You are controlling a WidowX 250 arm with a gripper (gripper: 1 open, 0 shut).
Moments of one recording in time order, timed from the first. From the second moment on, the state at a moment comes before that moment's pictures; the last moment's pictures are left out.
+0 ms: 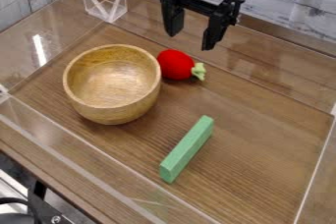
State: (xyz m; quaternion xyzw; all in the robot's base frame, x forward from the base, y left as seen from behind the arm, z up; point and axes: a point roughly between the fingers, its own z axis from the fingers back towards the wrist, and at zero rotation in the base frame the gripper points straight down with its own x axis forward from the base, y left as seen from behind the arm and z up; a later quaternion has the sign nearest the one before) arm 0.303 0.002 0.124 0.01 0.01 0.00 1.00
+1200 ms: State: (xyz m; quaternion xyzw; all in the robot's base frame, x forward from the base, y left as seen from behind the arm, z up) arm 0.285 -0.017 0.126 0.01 0.01 -0.03 1.00
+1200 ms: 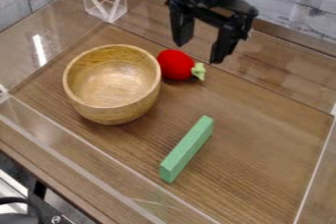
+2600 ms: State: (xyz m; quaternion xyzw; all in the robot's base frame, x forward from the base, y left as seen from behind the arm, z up) arm 0.307 -0.102 0.088 -0.04 -0.03 -0.15 0.99
